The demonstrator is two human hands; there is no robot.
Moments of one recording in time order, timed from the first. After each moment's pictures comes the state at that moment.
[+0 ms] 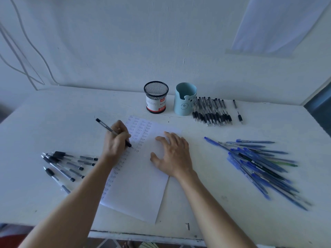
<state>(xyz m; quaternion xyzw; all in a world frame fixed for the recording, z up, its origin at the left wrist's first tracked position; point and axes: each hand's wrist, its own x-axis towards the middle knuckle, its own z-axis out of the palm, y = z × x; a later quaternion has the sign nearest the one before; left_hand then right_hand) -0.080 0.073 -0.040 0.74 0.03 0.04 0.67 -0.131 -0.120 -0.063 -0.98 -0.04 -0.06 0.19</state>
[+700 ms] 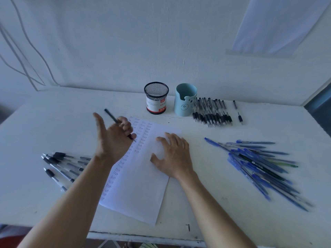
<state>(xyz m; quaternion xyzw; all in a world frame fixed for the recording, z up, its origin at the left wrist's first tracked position) -0.085 0.069 -0.007 0.42 0.02 -0.08 0.90 -0.132 -0.121 -0.061 -0.98 -0.04 -0.06 0.18</state>
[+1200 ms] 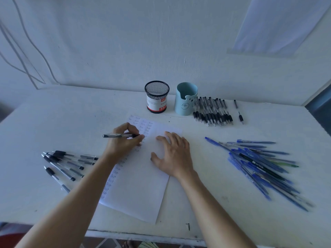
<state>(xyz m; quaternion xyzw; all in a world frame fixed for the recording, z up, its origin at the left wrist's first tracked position) -0.084 0.066 -0.035 0.79 -0.01 0.00 0.61 -0.131 -0.119 -0.067 -0.98 -0.04 -0.10 0.18</state>
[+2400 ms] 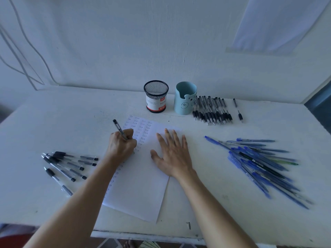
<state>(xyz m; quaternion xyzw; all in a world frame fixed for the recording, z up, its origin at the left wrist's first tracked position) -0.089 0.066 -0.037 0.88 -0.01 0.03 0.47 -0.128 -0.121 -0.063 -0.99 -0.06 0.02 0.12</state>
